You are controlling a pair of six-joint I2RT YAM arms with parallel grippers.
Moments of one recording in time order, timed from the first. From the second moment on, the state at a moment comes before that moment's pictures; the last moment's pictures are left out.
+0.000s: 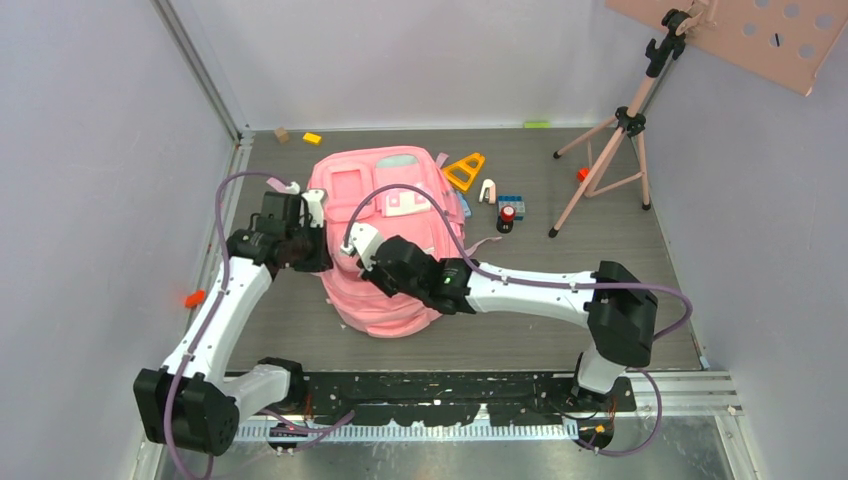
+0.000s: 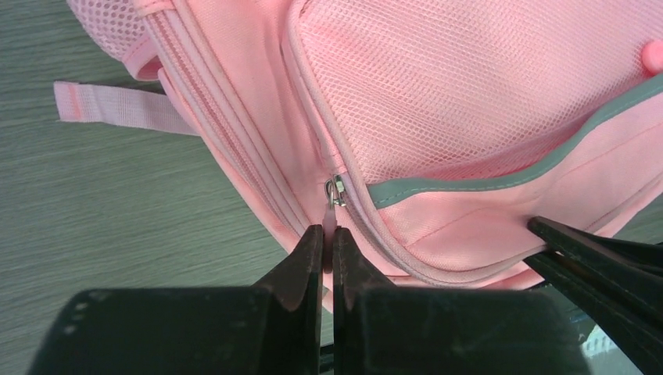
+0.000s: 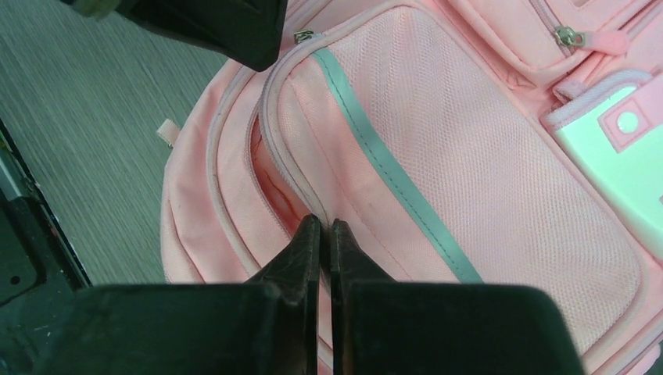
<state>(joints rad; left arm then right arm) -0.18 1.09 0.98 -0.83 0.16 -0.12 1.19 1.68 1.24 -0.07 0.23 -0.05</state>
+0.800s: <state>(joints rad) -0.64 1.06 0.99 -0.62 0.11 0.14 0.87 1.21 1.07 -0.29 0.43 0.32</state>
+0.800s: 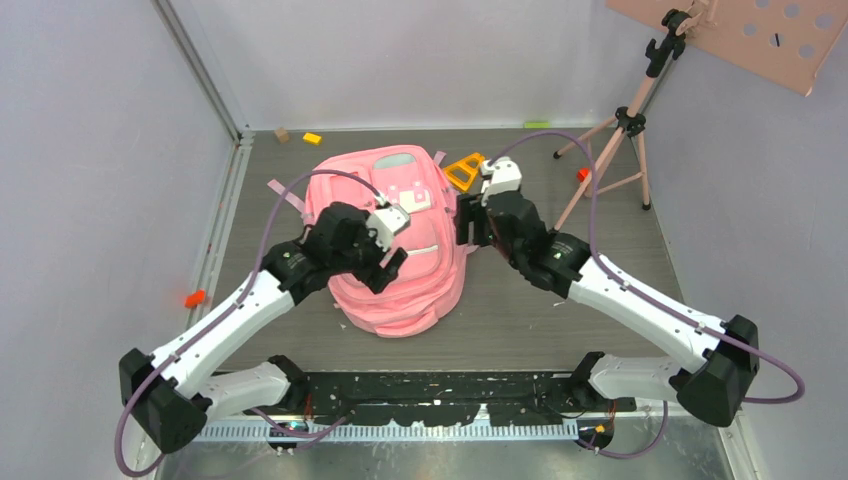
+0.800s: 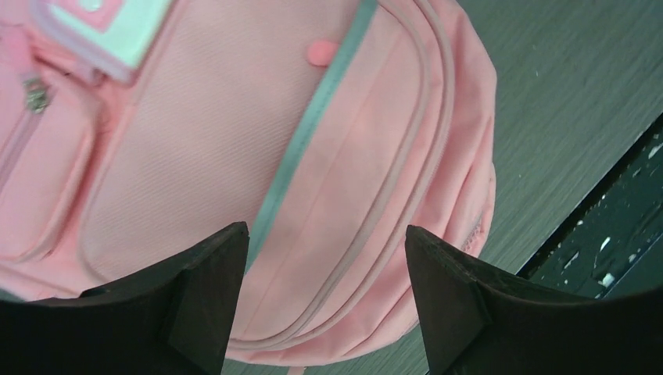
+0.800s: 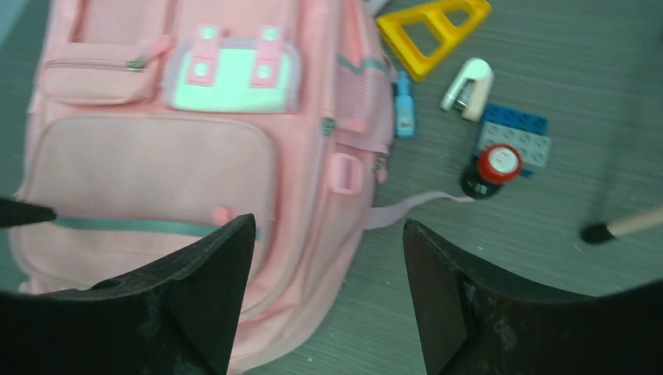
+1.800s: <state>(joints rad) -0.85 1.19 0.98 -0.57 -0.36 0.26 0.69 1.07 0.93 -0.37 0.33 0.45</state>
